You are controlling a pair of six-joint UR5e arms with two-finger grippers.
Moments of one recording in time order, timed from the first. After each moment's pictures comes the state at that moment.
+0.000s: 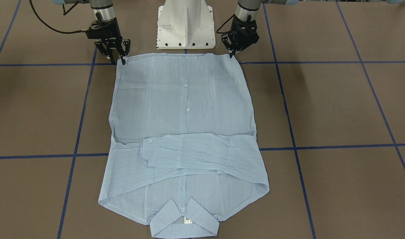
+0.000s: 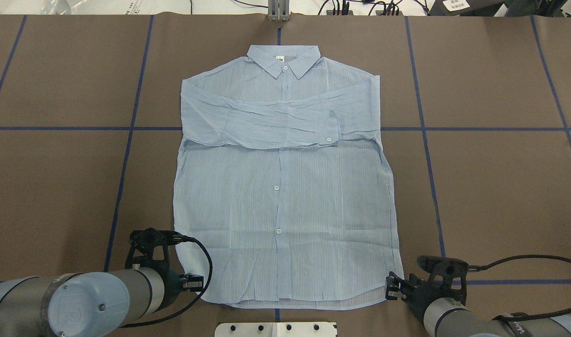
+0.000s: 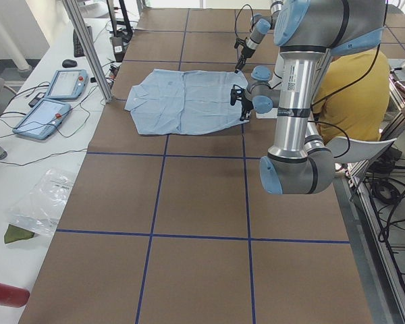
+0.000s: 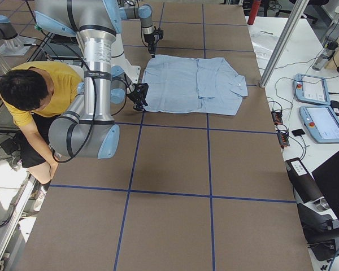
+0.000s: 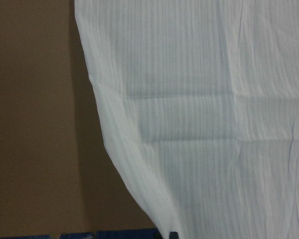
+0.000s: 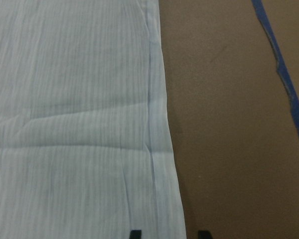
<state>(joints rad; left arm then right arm) -0.13 -1.74 -2.13 -1.78 -1.51 -1.47 -0.07 -1.68 2.12 -1.22 1.10 1.73</state>
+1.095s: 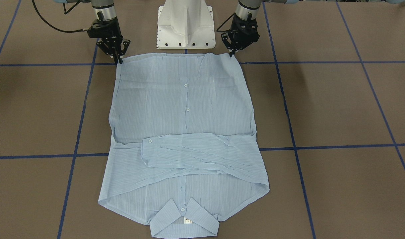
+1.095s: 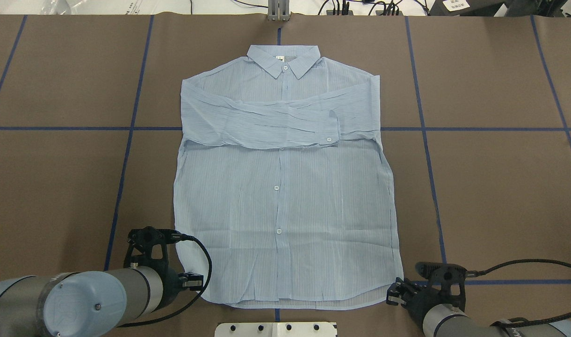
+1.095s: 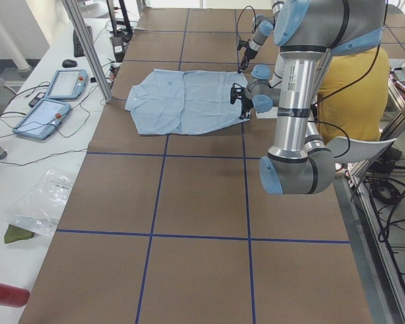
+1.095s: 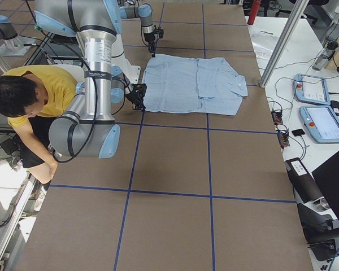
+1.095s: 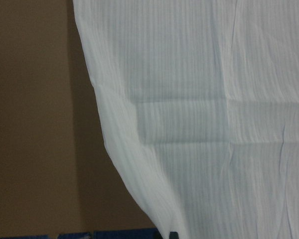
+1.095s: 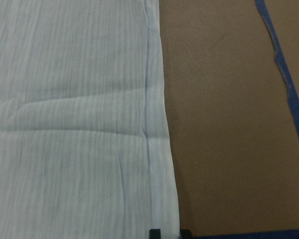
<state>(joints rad) -0.13 -1.74 -2.14 -1.78 -1.51 -1.47 -0.09 -1.68 2.12 -1.25 1.10 1.73</state>
